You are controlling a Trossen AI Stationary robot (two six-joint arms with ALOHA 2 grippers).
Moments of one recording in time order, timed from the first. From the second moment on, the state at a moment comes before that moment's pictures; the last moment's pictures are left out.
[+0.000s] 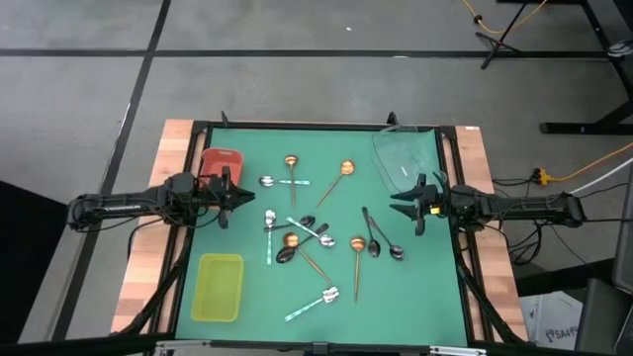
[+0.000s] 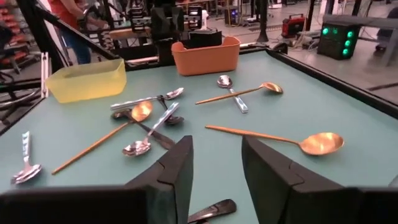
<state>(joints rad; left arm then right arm) 0.18 0.16 0.01 0.06 0.06 -0.10 0.00 0.22 0.01 0.06 0.11 0.13</state>
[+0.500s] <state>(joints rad) 0.18 0.16 0.01 0.06 0.06 -0.10 0.00 0.23 0.01 0.07 0.12 0.25</state>
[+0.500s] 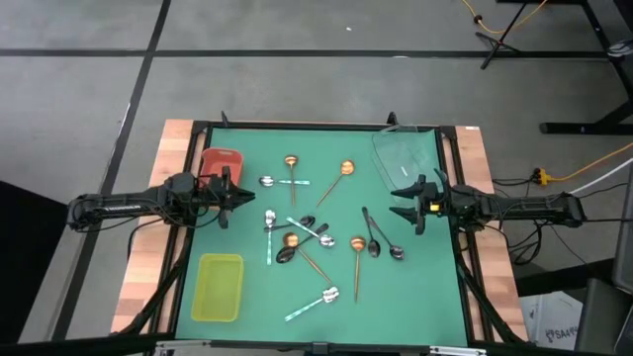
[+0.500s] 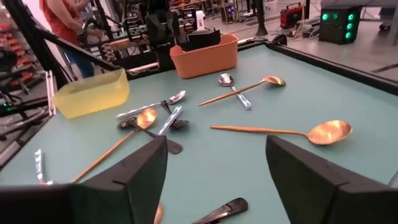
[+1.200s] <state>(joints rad) 0.18 0.16 0.01 0.06 0.06 -0.10 0.00 0.38 0.28 0.07 0.12 0.28</state>
